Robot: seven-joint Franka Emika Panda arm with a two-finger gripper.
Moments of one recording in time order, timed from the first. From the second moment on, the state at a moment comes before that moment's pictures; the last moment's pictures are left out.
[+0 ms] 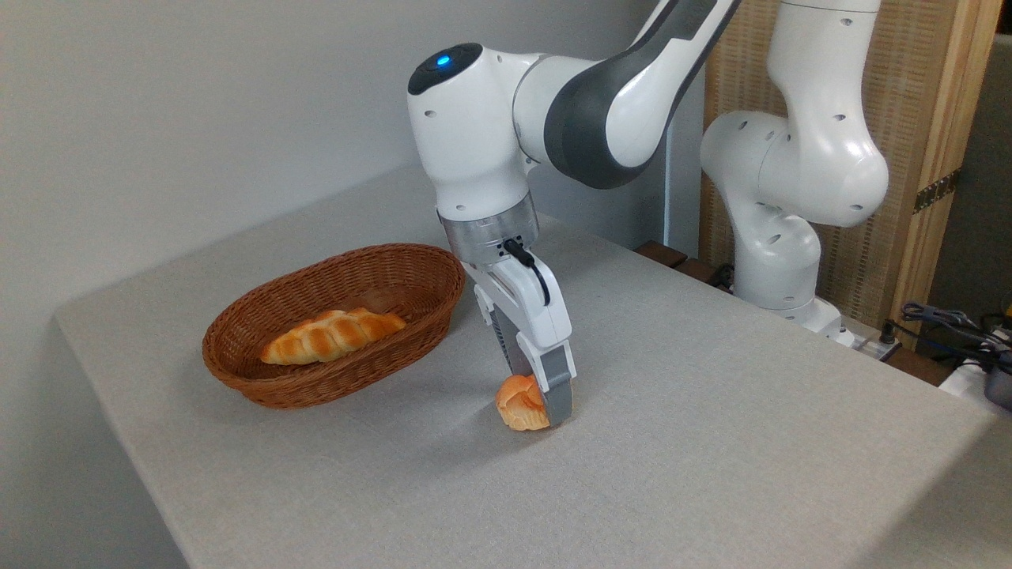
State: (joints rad) arm -0.09 -0.22 0.03 -2.35 0.09 2.03 0.94
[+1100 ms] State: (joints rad) arm -0.09 -0.20 -0.14 -1.99 -0.22 1.77 0.78
